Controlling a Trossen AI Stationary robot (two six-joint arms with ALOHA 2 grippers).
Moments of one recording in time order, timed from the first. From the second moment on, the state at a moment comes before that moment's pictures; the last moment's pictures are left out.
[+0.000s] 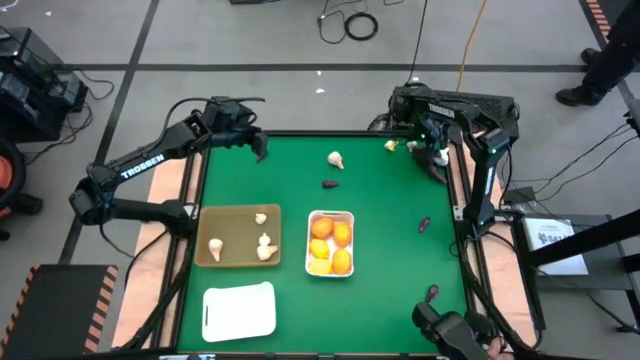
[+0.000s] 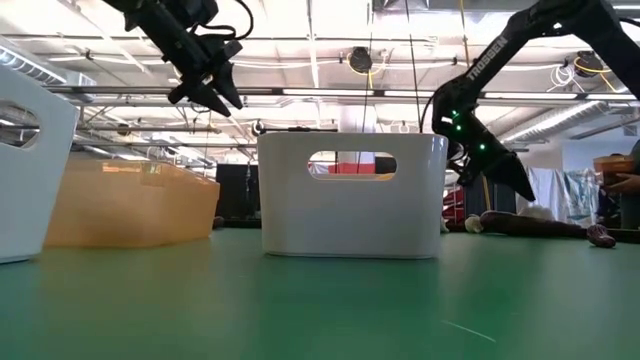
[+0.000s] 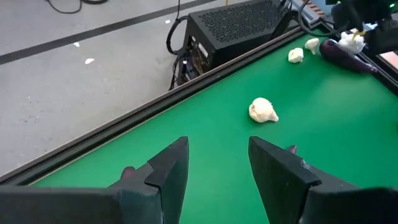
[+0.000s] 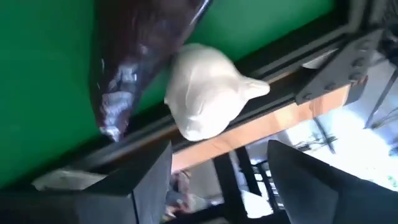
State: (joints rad) left arm 0.71 1.16 1.02 -0.51 0.02 -0.28; right arm -1.02 2.00 1.43 -1.50 0.47 -0.31
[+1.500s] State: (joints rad) left arm 0.71 1.16 1.02 -0.47 -0.01 -0.25; right arm -0.96 1.93 1.39 -1.41 0.58 -0.44
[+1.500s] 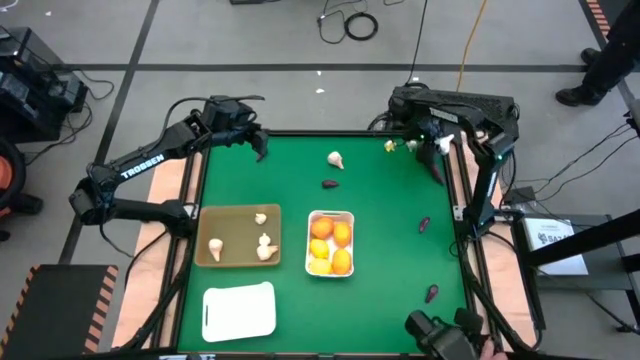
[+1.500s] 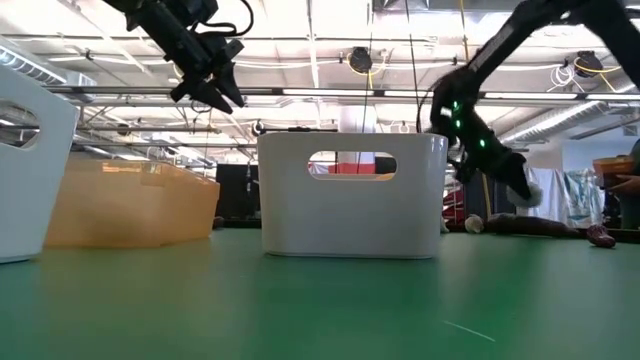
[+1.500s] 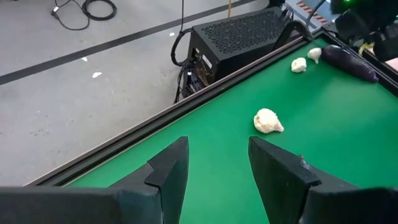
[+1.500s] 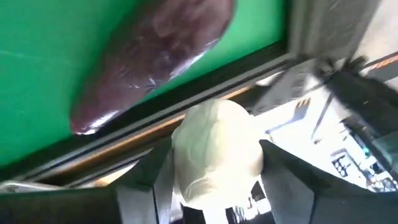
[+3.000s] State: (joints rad) left arm 0.71 1.16 1.02 -0.69 -0.03 -0.34; right arm -0.17 2.24 1.44 0.86 -0.67 0.08
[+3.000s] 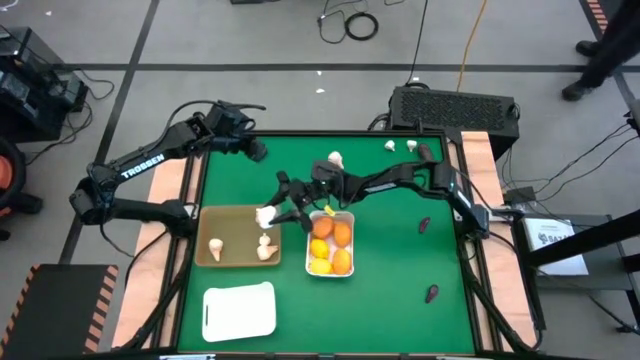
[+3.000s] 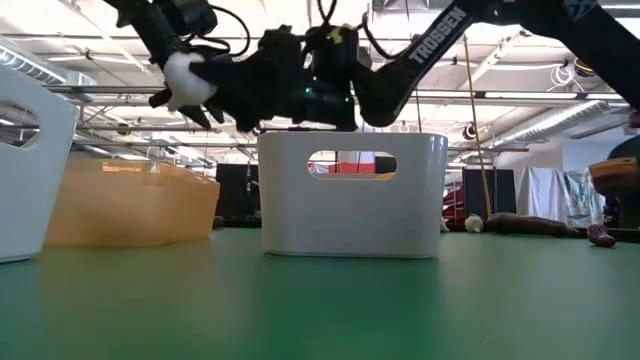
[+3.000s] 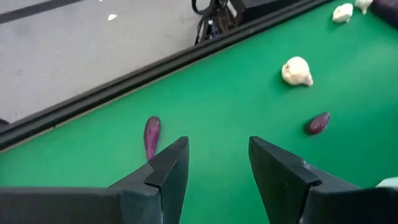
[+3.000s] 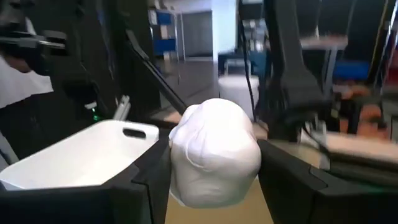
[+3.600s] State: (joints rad) left arm 0.70 1.16 1.02 -0.67 -0.04 -0.31; right arm -0.18 2.23 1.54 0.57 -0.62 0.09
